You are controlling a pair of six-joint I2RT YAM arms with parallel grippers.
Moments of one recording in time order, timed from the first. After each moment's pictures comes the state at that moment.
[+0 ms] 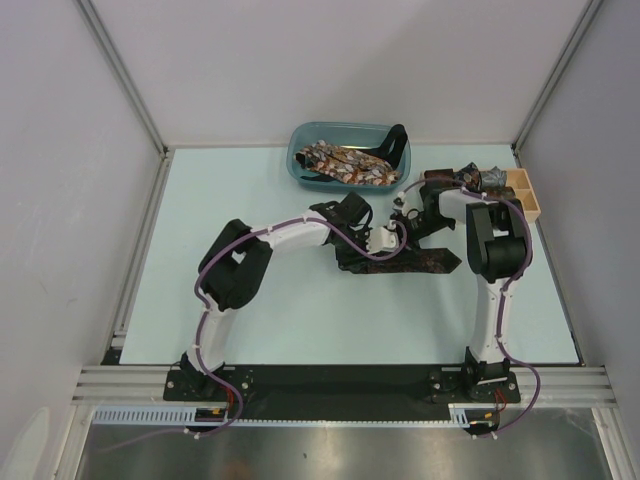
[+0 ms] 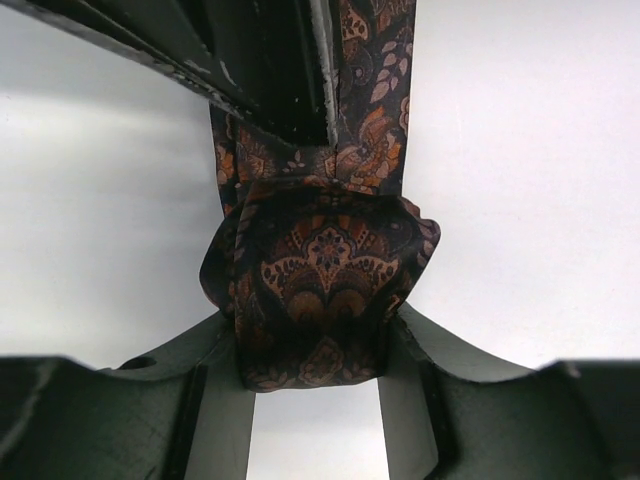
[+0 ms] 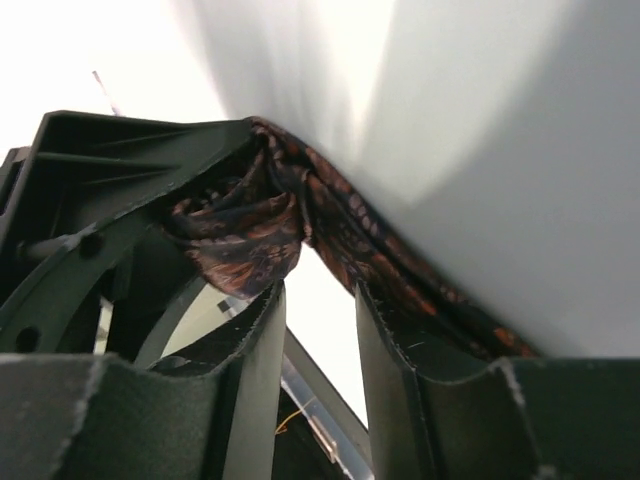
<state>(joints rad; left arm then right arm) -0.78 2.13 1.57 -0.60 0.32 0.69 0.15 2.15 1.42 -0.78 -0.91 0.10</state>
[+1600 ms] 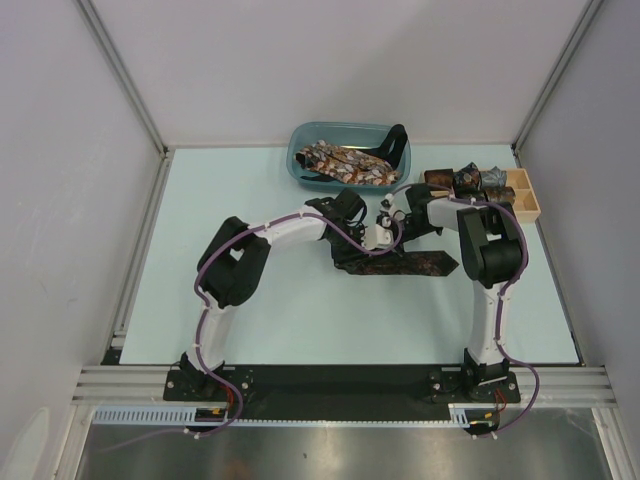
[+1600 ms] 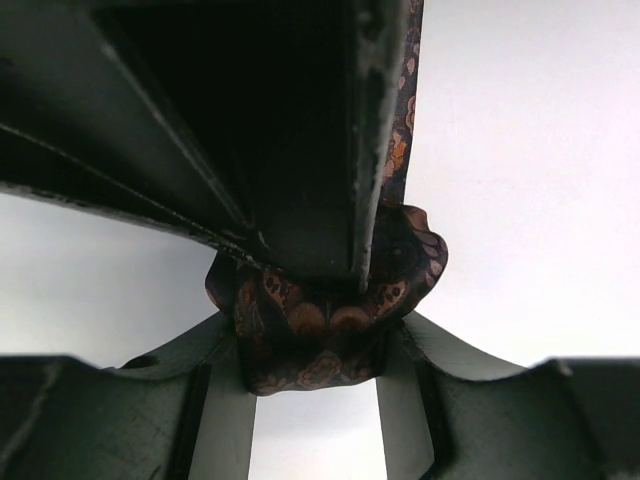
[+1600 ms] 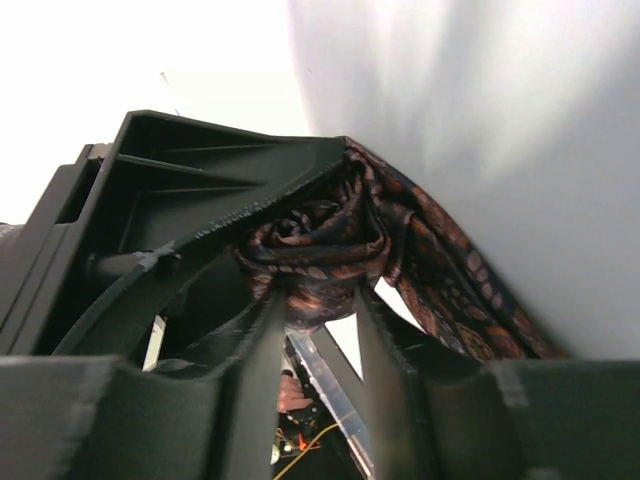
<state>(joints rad) -0.74 2.14 1.59 -0.66 0.39 0.72 0.23 2.11 1.32 -0.55 -1.02 0.33</state>
